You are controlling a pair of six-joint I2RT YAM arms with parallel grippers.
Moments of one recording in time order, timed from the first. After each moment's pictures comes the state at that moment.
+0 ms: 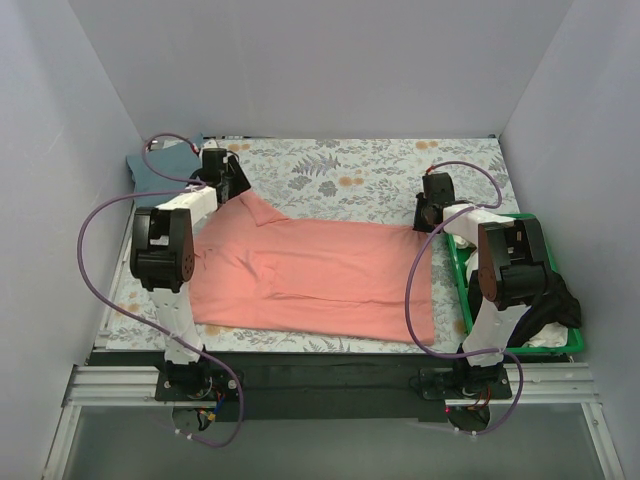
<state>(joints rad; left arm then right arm) -0.09 2.01 1.37 -0.02 -0.11 -0.50 0.18 1.83 1.08 -0.17 0.14 0.26</state>
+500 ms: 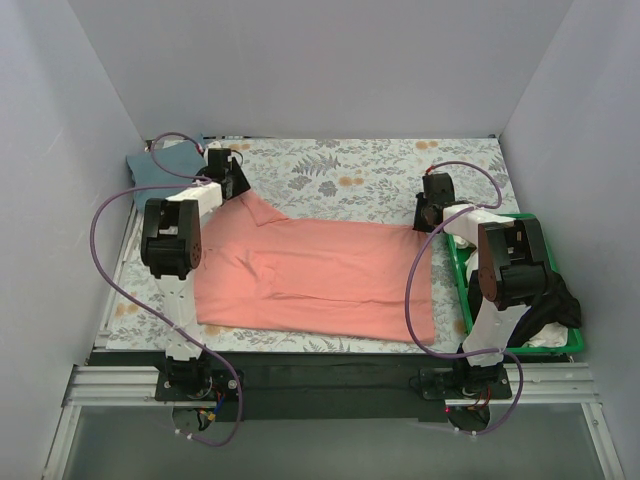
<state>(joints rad) -0.08 2.18 1.50 -0.03 -0.14 -0.48 0.18 1.83 1.08 -0.16 0.14 0.26</state>
